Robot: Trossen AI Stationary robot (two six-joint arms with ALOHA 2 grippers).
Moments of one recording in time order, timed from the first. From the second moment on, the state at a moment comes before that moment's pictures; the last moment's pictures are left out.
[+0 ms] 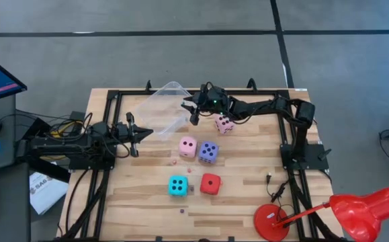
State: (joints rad) left arm 0.16 0.38 0.07 0.37 -0.06 0.12; right arm -0.37 1.90 1.15 0.50 -0.05 -0.12
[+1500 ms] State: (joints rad) left arm 0.16 0.38 0.07 0.37 -0.06 0.12; right arm -0.39 1.89 1.33 0.46 -0.19 0.95
